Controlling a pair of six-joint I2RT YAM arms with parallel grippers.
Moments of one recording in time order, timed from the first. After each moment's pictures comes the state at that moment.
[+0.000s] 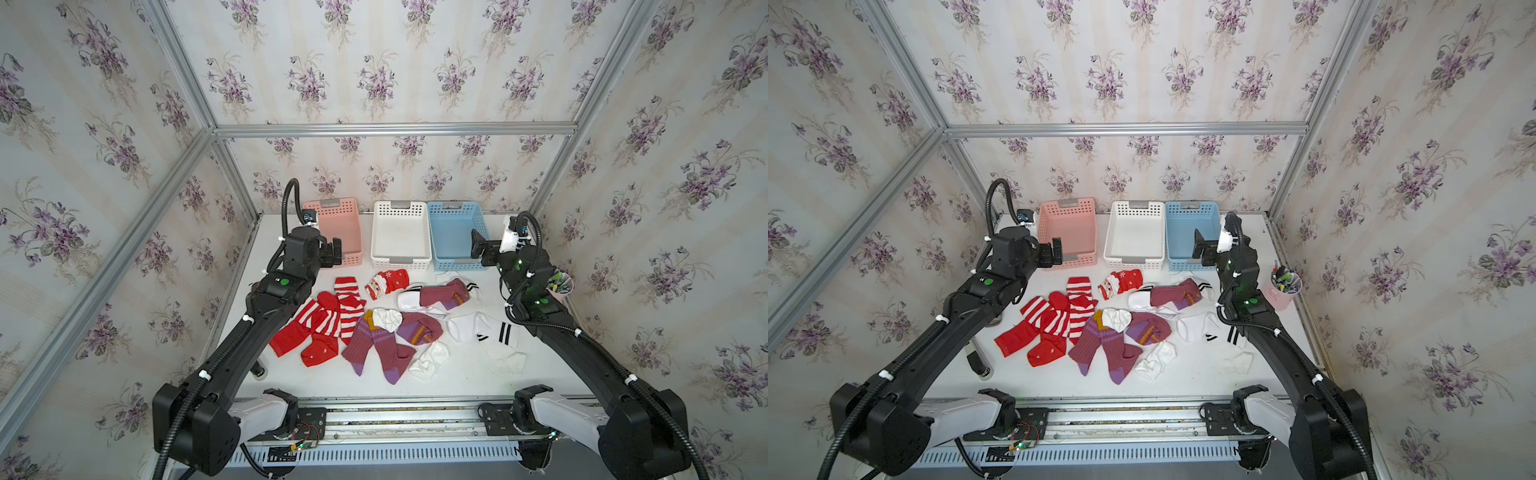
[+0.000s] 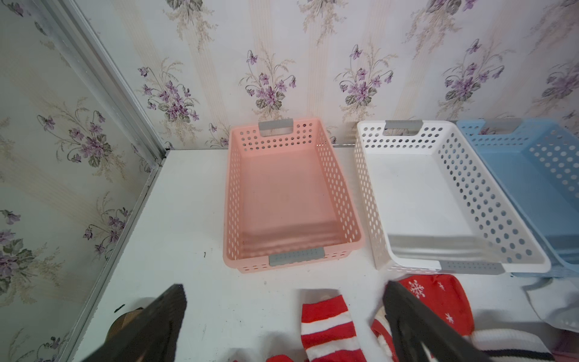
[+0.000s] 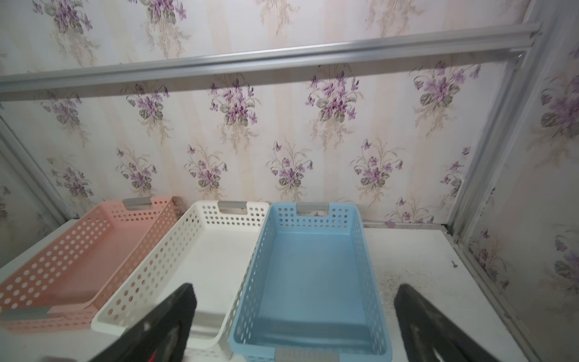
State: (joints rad) left arm -0.33 1.21 1.08 -0.33 -0.35 -0.11; right arm 0.26 1.11 0.76 0.24 0.10 0.10
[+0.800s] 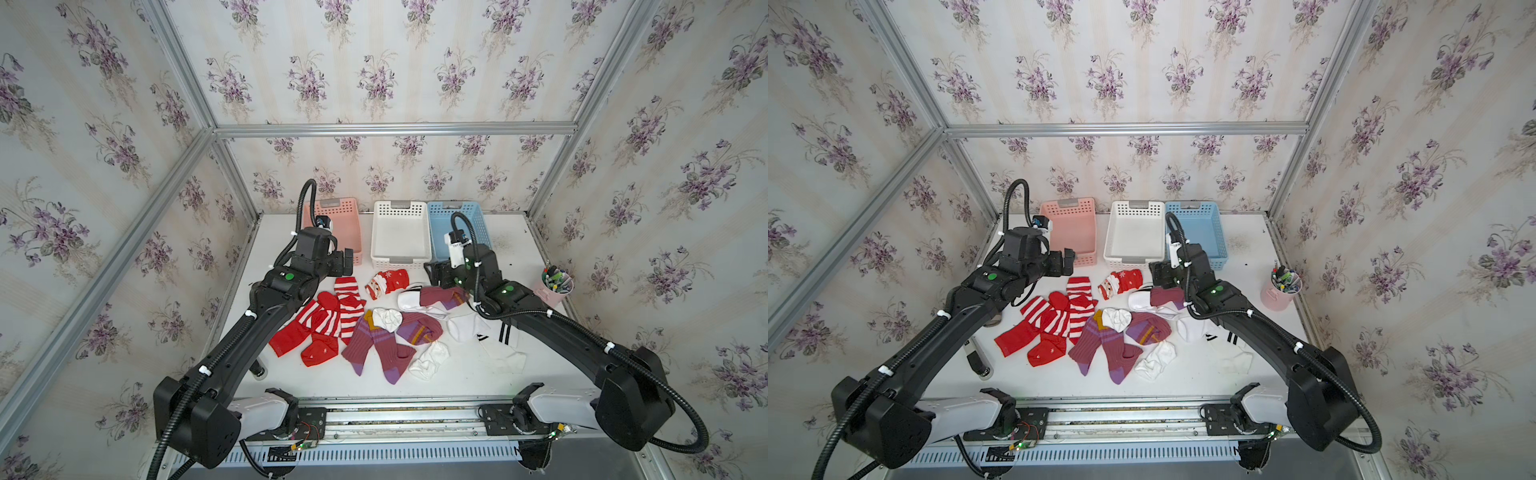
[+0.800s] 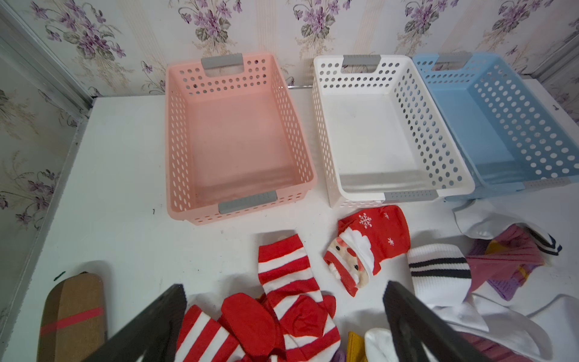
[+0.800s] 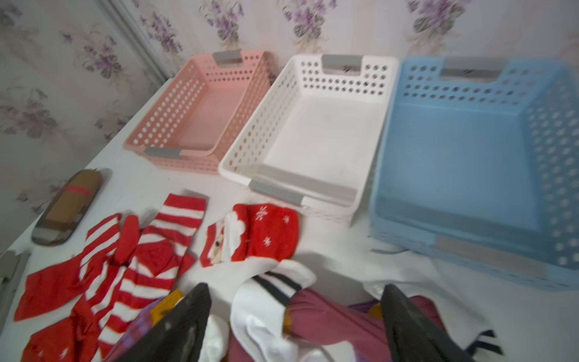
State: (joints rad) left arm -0.38 1.24 1.13 -0.55 -0.20 -0.20; right arm 0.61 1.30 0.90 -0.14 0.01 0.26
